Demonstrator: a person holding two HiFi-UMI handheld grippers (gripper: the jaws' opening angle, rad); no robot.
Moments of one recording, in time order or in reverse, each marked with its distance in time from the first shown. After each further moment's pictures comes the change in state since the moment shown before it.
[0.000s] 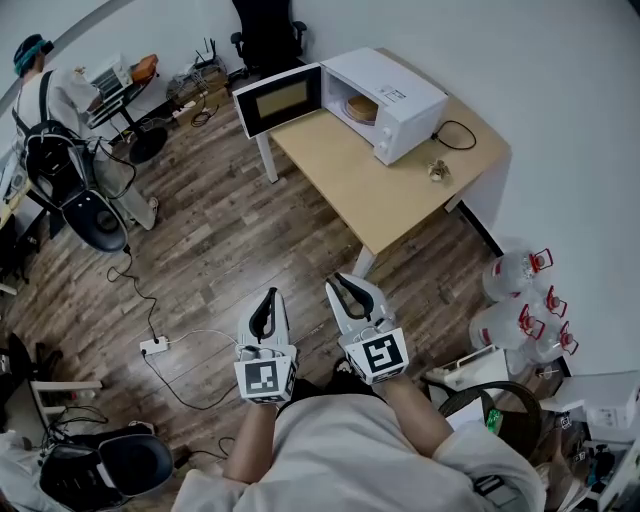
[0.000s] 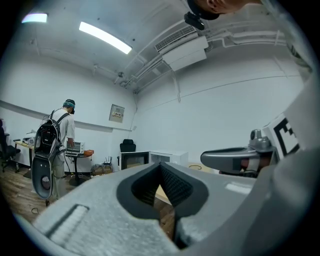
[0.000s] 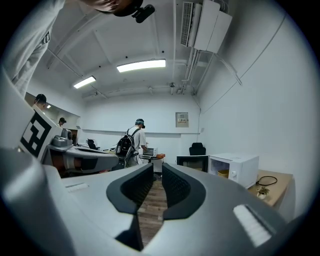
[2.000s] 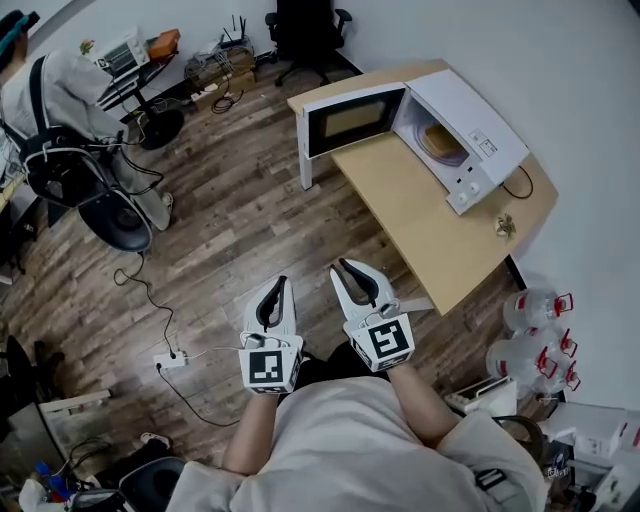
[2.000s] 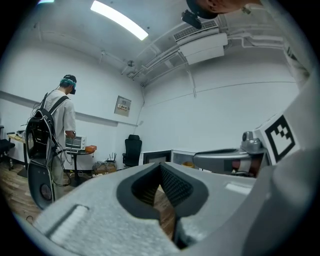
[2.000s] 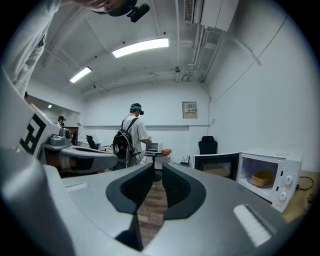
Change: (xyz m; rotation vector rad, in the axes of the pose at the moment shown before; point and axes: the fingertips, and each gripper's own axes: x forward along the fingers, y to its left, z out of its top) left arm 0.173 0.255 -0.008 -0.033 0.044 -0.011; right arm 0.325 0.017 -0.016 0.018 0.081 0.060
